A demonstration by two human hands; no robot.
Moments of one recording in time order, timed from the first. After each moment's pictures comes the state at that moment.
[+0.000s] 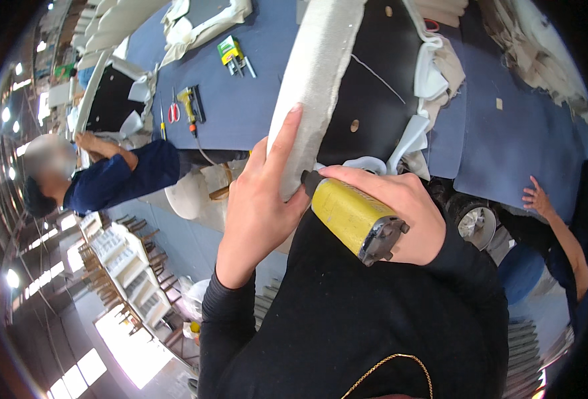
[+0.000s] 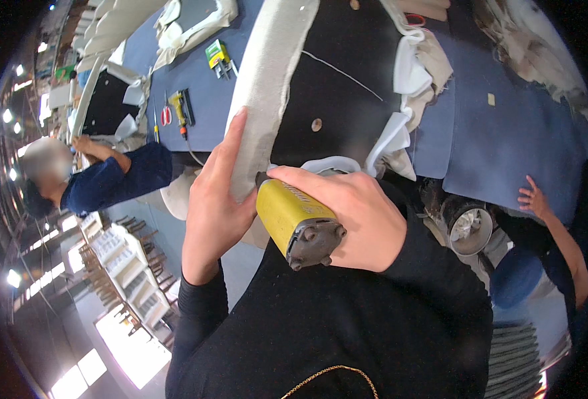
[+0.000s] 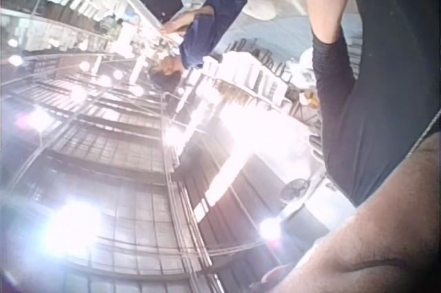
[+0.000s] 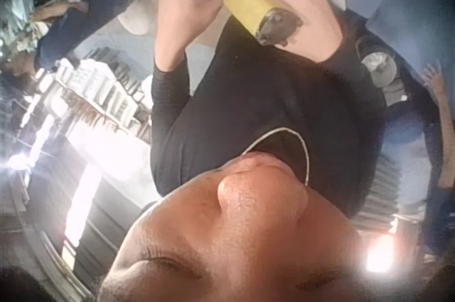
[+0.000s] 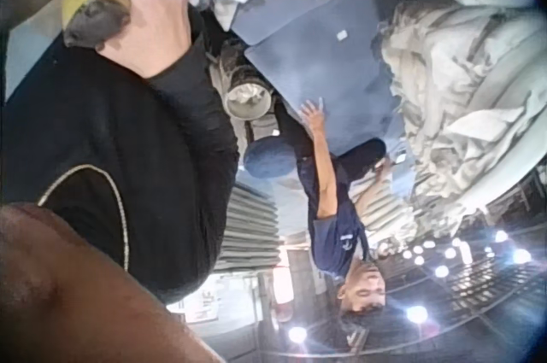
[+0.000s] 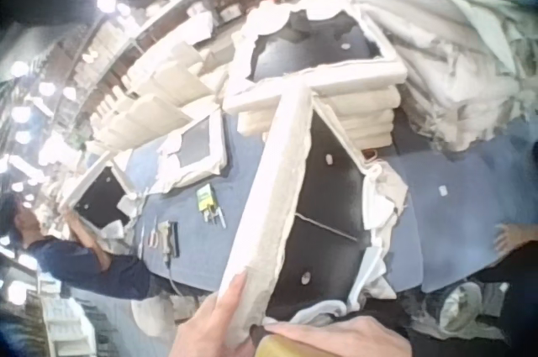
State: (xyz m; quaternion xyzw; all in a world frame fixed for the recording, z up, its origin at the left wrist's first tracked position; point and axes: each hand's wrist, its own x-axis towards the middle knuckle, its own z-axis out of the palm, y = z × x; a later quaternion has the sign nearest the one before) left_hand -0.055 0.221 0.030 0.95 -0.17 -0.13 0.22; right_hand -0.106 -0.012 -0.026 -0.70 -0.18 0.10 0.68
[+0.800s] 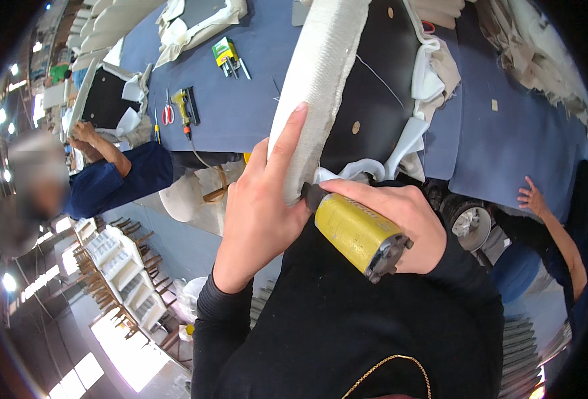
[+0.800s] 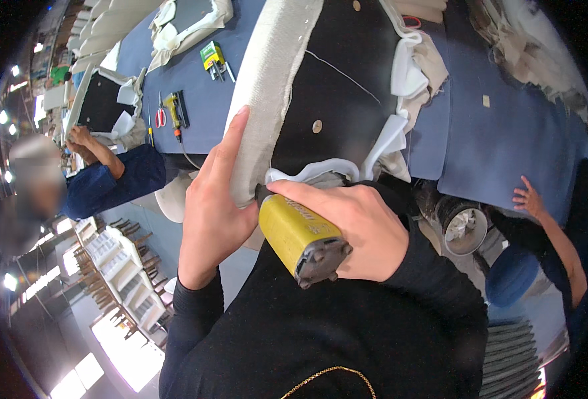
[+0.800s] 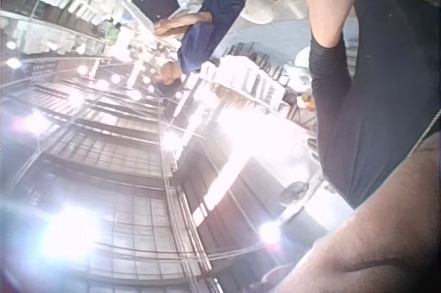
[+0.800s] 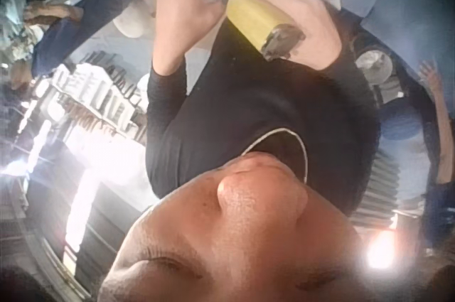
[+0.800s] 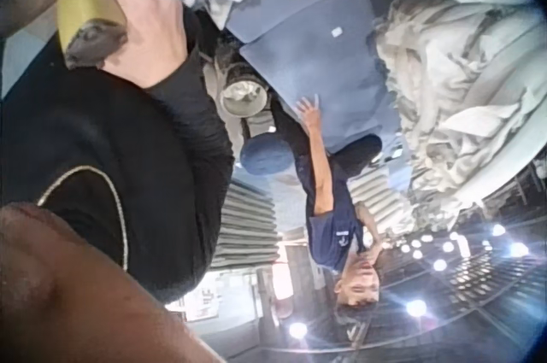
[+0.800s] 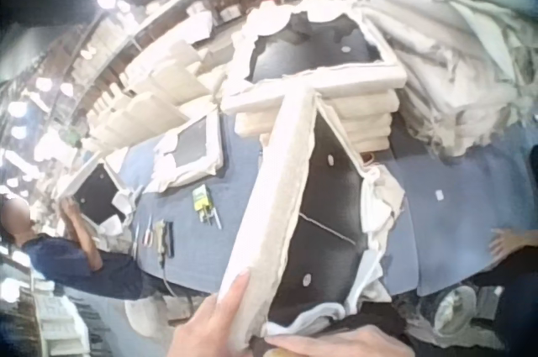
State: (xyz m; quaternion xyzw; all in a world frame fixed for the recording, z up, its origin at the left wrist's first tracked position) left_hand -0.050 0.211 0.040 0.95 -0.18 -0.15 0.23; right_hand -0.115 -0.014 -0.017 -0.71 -0.16 0.10 0.68
